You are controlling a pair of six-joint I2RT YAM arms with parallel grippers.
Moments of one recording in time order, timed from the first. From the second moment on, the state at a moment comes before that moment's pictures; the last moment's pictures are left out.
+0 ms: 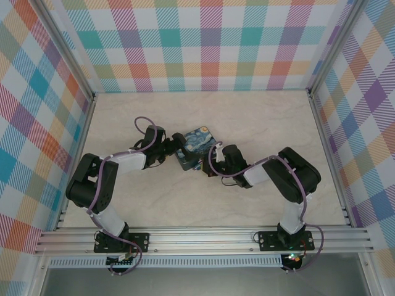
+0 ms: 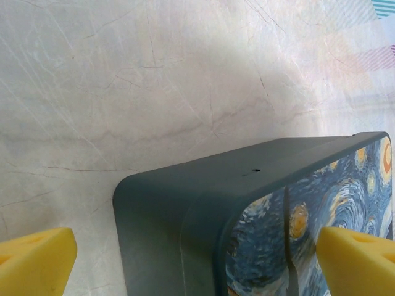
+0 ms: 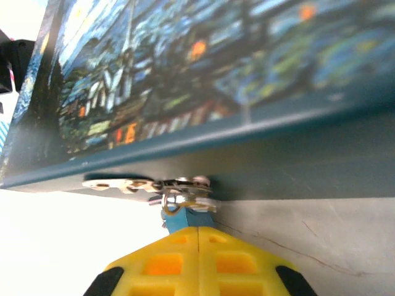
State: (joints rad) left arm -0.36 1.68 0.84 0.10 0.18 -0.92; right arm 0.65 1.84 0.64 0.62 -0.38 0.59
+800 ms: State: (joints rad) left arm -0.37 1.65 0.83 0.07 0.18 -0.92; right arm 0.58 1.88 0.51 0.92 -0.44 0.74
